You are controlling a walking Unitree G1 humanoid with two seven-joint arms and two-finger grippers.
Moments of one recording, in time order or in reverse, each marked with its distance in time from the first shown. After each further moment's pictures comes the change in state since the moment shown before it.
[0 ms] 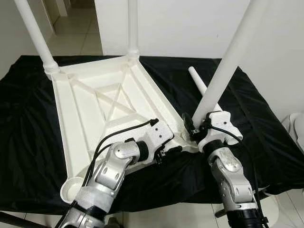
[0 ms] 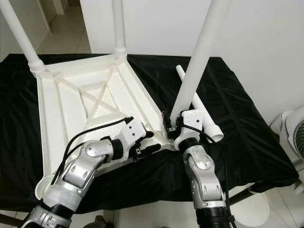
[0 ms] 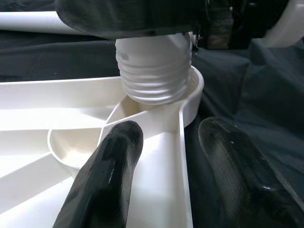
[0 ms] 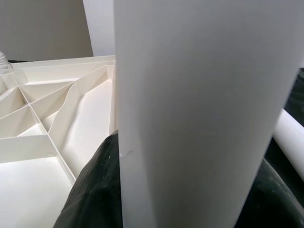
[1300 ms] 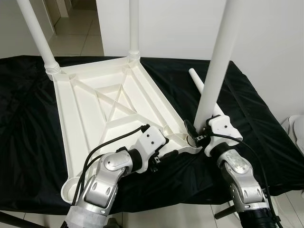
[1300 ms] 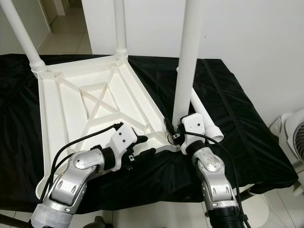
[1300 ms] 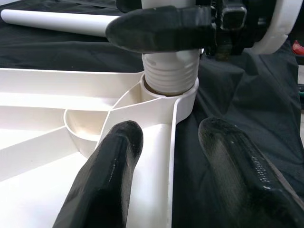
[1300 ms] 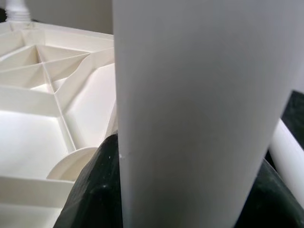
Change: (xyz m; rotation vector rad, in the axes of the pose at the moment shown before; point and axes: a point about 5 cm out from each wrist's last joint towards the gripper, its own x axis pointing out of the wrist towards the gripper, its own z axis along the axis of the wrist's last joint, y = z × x) left arm -0.026 -0.013 0.002 -0.068 -0.021 0.066; right arm -0.009 -0.017 -0.008 -0.219 0.029 0.139
